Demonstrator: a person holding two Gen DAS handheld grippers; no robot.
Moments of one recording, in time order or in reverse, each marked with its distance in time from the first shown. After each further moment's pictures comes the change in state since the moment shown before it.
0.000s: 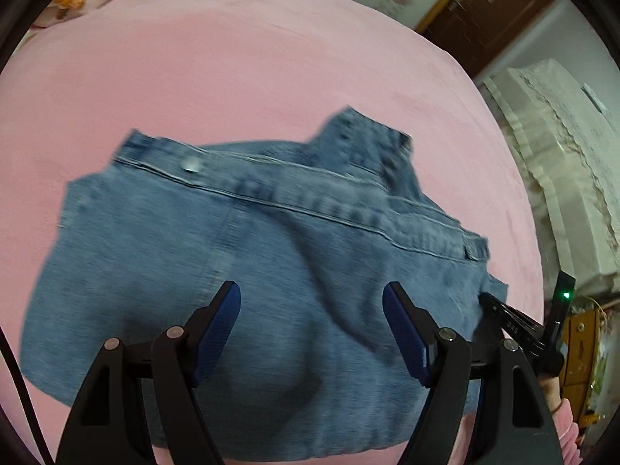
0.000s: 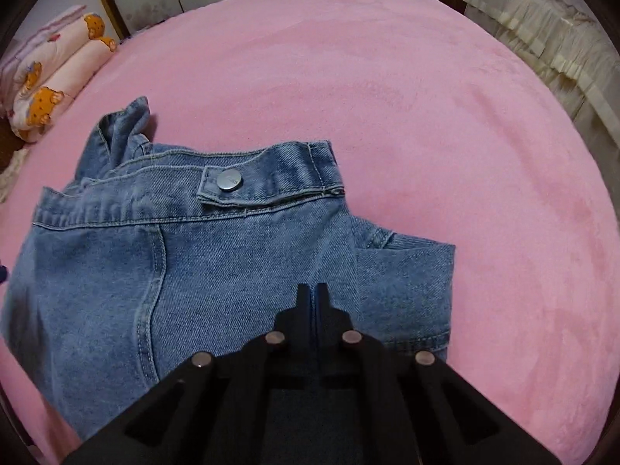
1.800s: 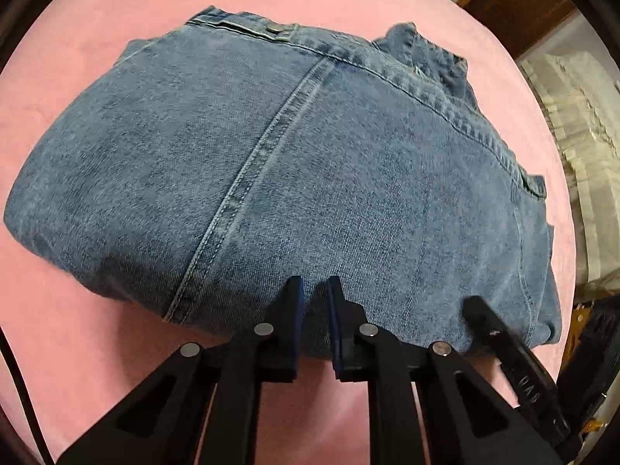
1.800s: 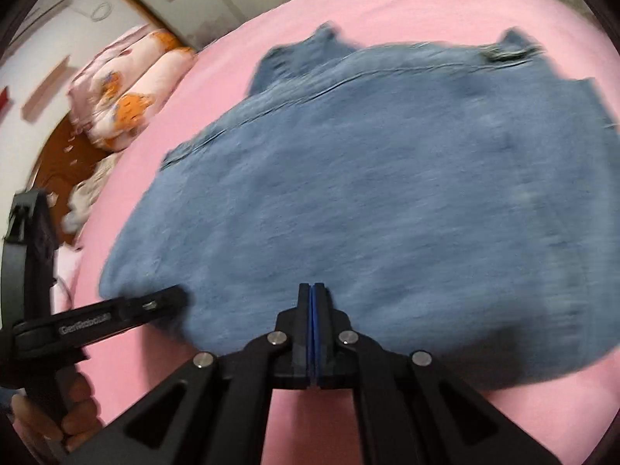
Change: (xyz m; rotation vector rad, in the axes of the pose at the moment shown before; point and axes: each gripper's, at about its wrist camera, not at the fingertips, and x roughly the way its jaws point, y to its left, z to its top) left arm -0.005 0.054 -0.113 -0.101 0.099 0.114; right arm -0.030 0.129 -0.126 0.086 -0.045 0.317
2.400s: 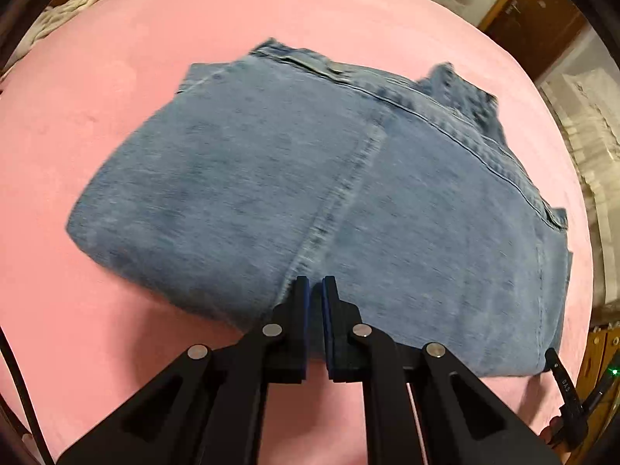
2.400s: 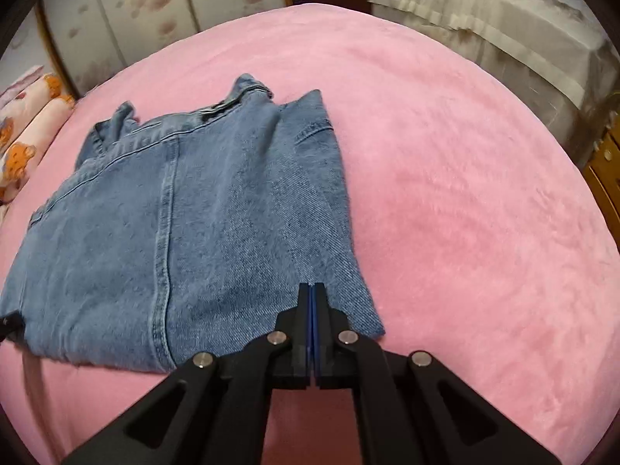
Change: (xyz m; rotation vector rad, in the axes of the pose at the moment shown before) left arm -0.023 0.031 0.008 -0.037 -0.091 0.105; right arm -0.085 -0.134 -0.018 0.167 -0.141 -0.451
